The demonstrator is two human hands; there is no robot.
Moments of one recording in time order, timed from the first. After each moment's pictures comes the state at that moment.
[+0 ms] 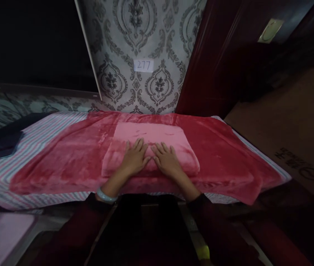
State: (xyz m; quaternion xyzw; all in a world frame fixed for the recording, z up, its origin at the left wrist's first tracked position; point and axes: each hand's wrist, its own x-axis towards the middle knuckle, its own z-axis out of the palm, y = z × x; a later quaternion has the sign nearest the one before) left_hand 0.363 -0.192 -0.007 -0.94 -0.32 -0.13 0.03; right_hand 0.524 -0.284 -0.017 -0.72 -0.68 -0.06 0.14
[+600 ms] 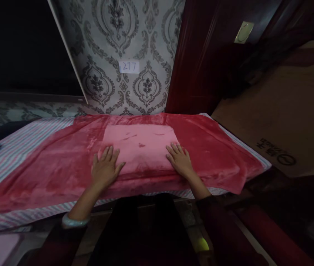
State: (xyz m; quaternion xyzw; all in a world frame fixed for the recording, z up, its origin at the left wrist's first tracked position) left_hand 0.303 -0.175 -0.026 -0.90 -0.41 -0.15 0.08; right_hand 0.600 -0.318 -0.039 -0.82 -0.56 -0.06 0.14
